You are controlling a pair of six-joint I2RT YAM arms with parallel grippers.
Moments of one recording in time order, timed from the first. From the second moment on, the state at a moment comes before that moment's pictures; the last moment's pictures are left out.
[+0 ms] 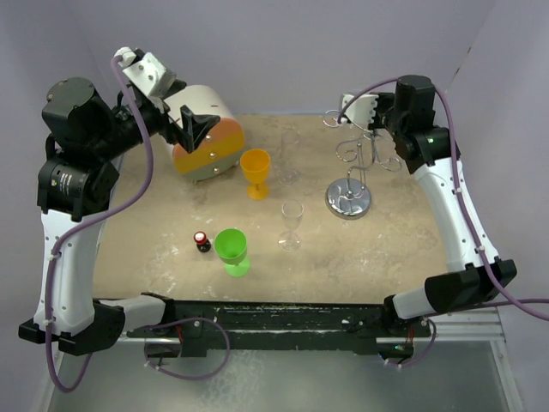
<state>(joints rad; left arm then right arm) -0.26 1.24 1.95 -0.68 0.52 0.19 0.22 1.45 1.72 -0.64 0.22 -1.48</state>
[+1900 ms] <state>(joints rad) -0.25 1.24 1.95 -0.68 0.52 0.20 0.17 1.58 1.82 -0.64 0.27 -1.43</state>
